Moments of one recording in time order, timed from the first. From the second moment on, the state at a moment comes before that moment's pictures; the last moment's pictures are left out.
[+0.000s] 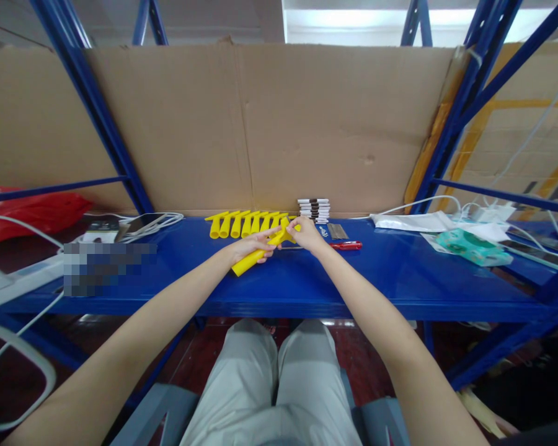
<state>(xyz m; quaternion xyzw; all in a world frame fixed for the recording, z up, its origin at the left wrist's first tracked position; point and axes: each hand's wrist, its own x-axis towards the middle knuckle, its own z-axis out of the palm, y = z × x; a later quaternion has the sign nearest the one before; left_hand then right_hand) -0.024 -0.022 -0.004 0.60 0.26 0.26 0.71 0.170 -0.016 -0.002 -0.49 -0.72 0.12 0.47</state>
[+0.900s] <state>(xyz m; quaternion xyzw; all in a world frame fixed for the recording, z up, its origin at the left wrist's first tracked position) -0.024 -0.026 0.003 0.58 0.25 0.28 0.72 0.170 -0.004 -0.010 -0.37 -0.68 0.29 0.56</state>
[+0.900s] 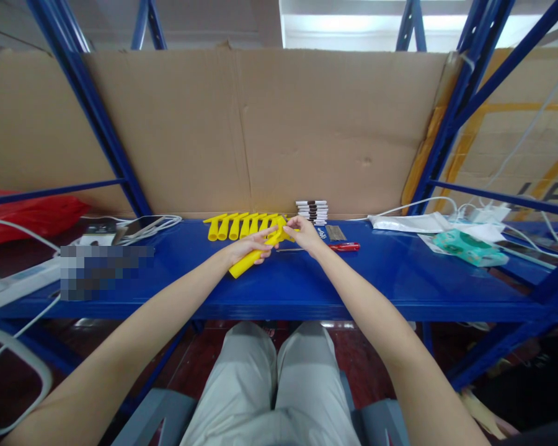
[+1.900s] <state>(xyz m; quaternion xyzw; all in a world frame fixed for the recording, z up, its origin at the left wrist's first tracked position) -0.024 -0.025 0.000 0.60 0.23 0.27 0.72 0.175 -0.015 0.001 -0.39 -0.77 0.11 0.50</state>
